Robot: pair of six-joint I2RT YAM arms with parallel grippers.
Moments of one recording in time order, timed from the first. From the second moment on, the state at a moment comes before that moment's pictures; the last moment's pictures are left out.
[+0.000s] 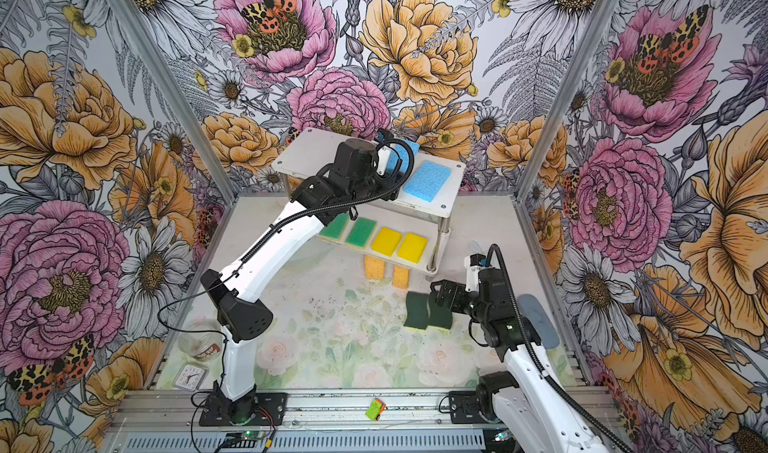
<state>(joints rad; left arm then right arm) -0.75 2.03 2.38 -0.72 -0.19 -0.05 0.17 0.73 0.53 -0.47 -0.32 0.45</state>
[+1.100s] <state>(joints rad) -0.75 2.04 2.38 -0.72 -0.19 -0.10 0.17 0.73 0.53 -0.47 -0.32 0.45</state>
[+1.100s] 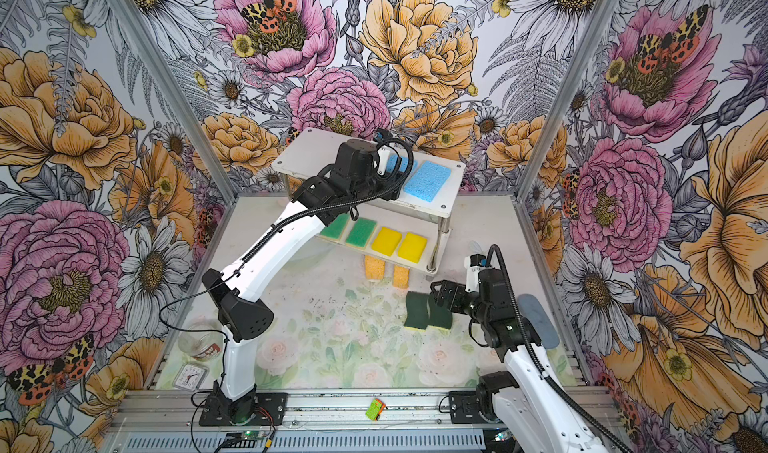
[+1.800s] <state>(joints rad) -0.76 2.04 2.38 -0.72 -0.13 -0.14 0.17 0.73 0.53 -0.47 -0.32 0.45</state>
